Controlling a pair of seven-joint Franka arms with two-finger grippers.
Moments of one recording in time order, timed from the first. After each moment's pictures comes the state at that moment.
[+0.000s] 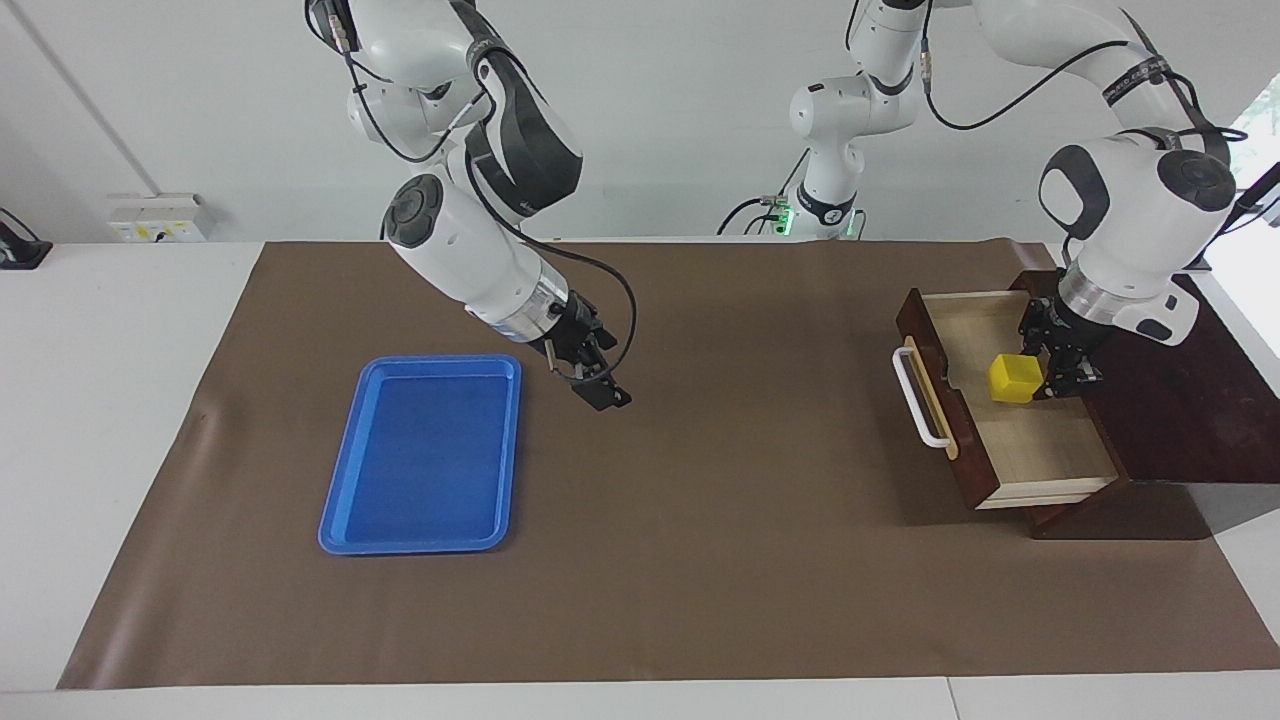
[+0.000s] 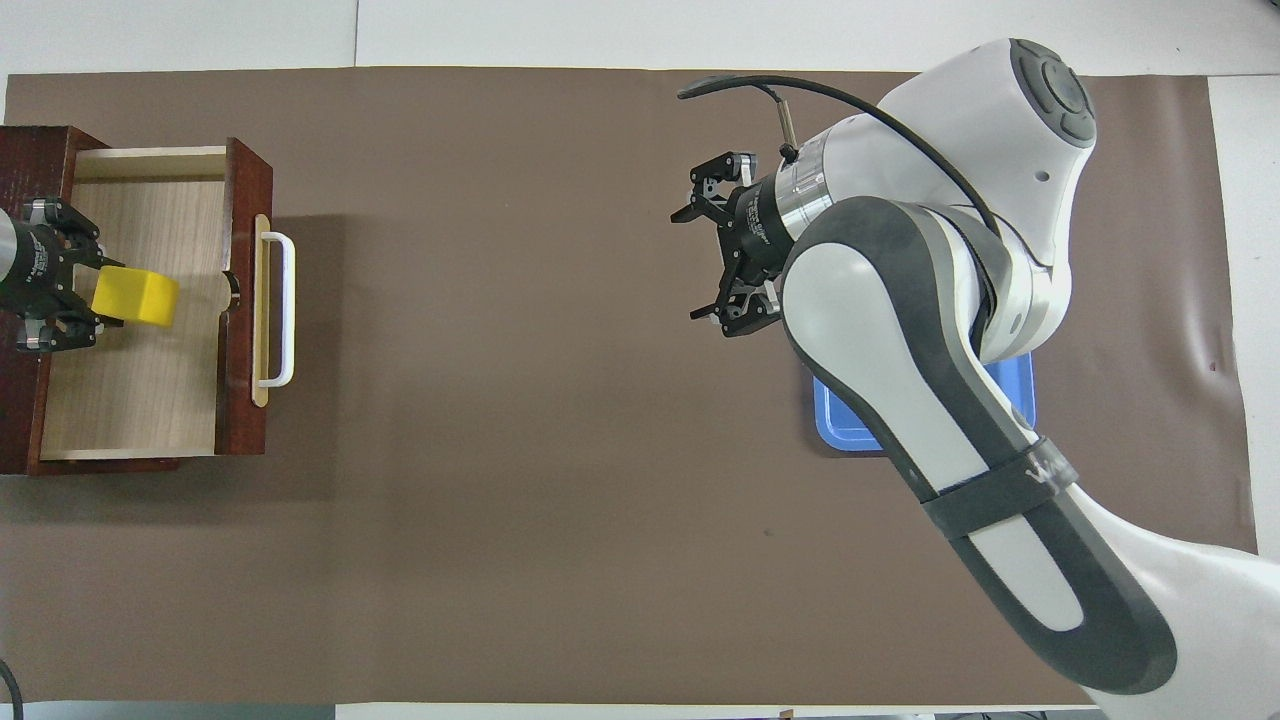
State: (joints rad) left arm 0.10 0.13 -0.01 -1.78 0.08 1.95 -1.48; right arm 0.33 0.35 0.03 -1.52 0.56 1.97 1.55
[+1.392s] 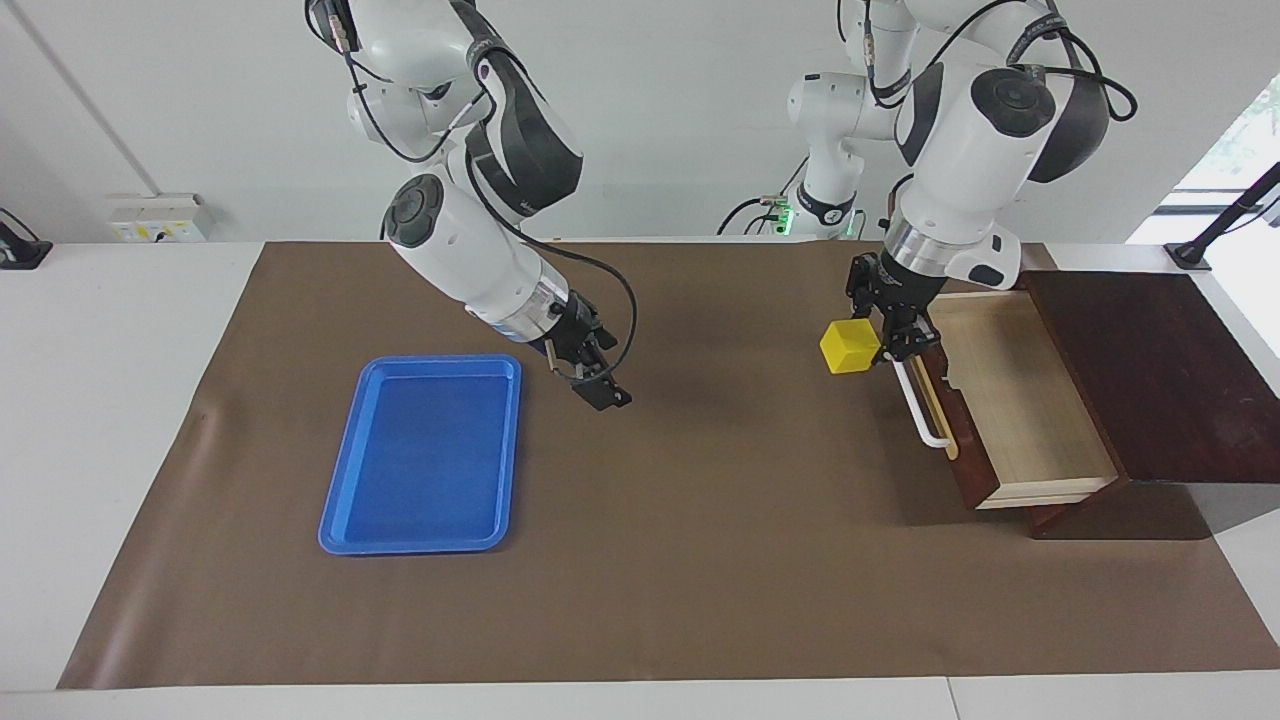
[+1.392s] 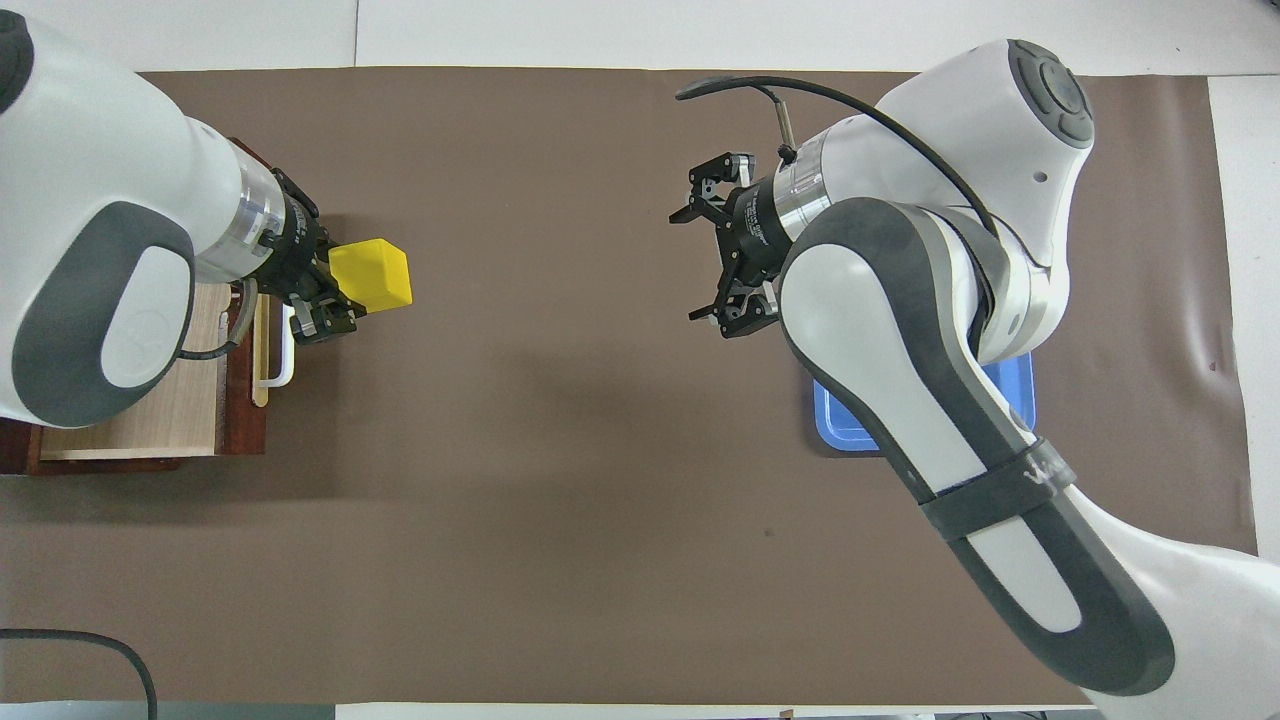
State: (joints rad) left arm -0.30 0.13 -0.03 -1.60 -0.03 1.74 -2.18; right arm 0.33 0.35 0.03 -1.52 0.56 1.97 1.55
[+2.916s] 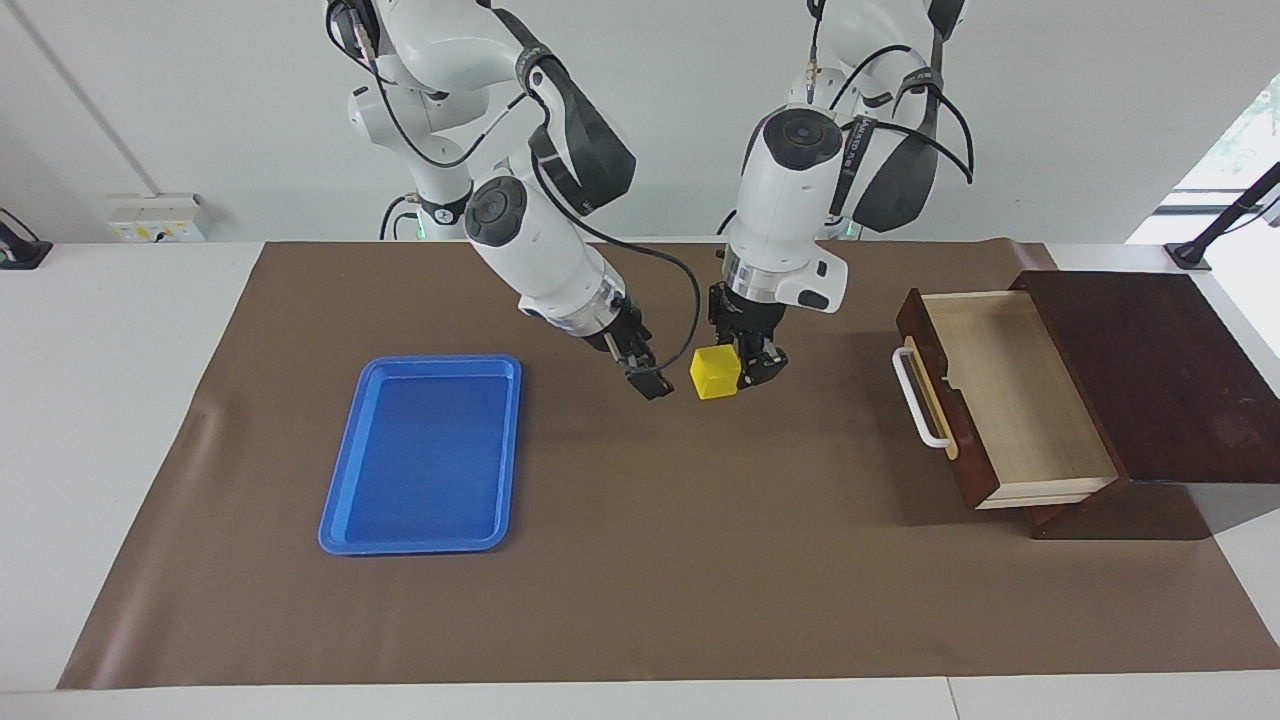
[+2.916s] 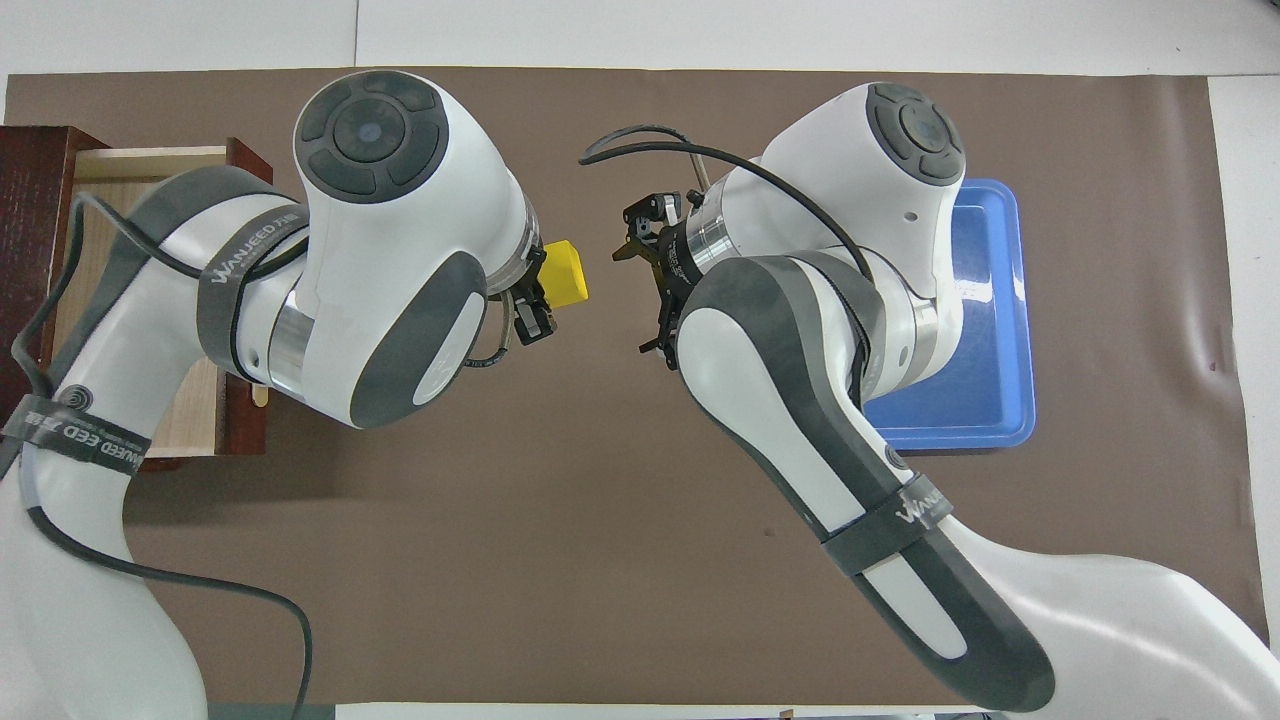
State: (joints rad) left arm -0.52 0.30 -0.03 -1.48 -0.02 1.85 -2.45; right arm 0.43 0.40 0.03 -1.48 0.49 1.97 1.57
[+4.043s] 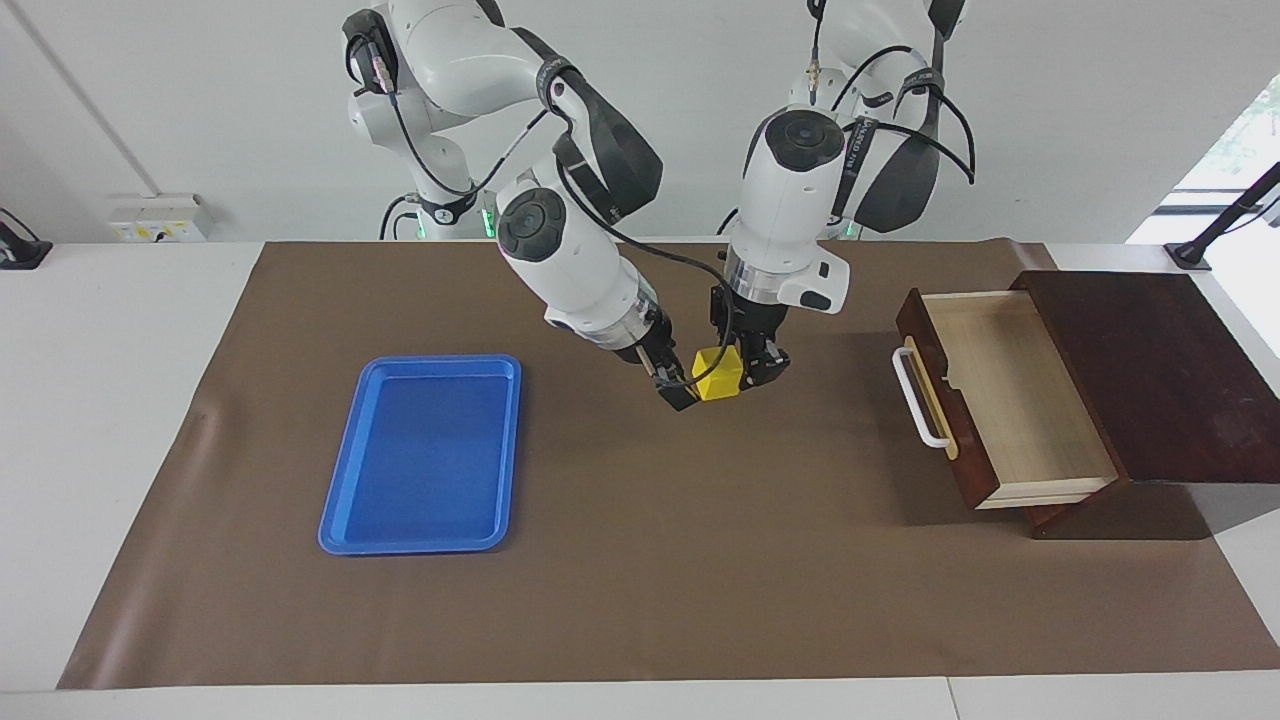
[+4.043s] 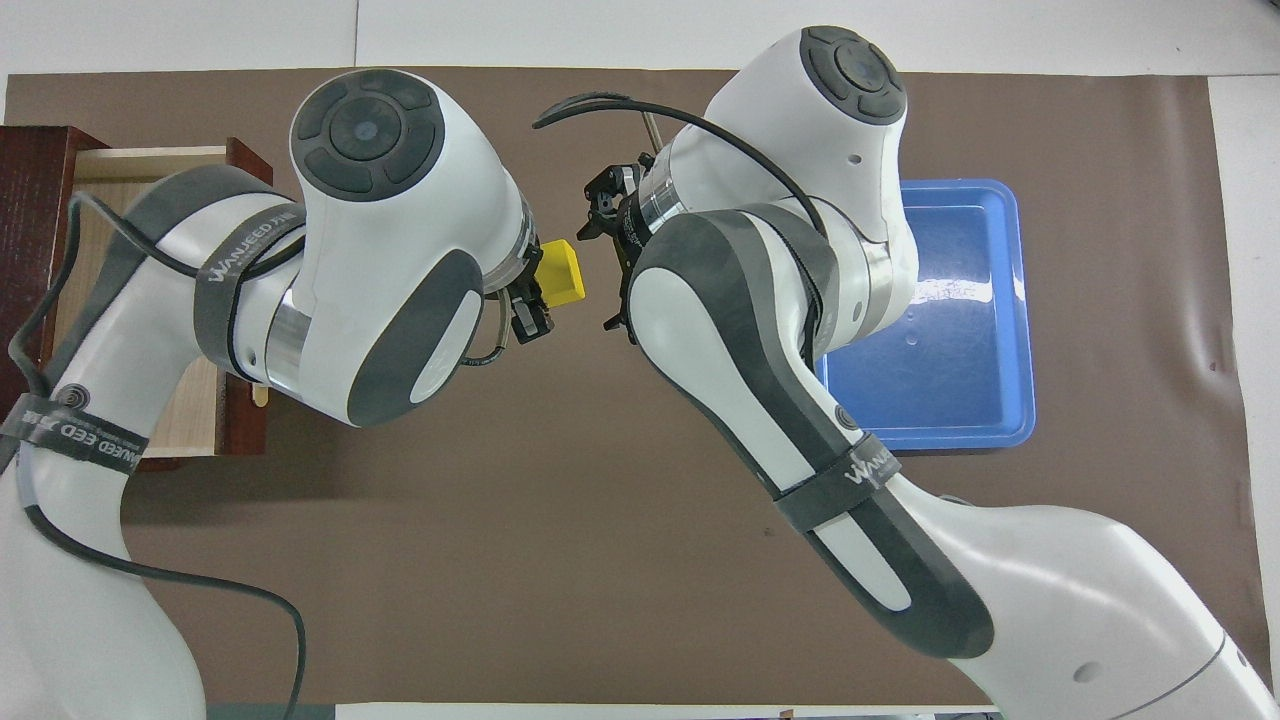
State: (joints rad) left arm -0.52 0.30 -0.02 -1.48 -0.02 1.85 -2.45; right arm 0.46 0.53 0.03 -1.25 0.48 1.88 1.65
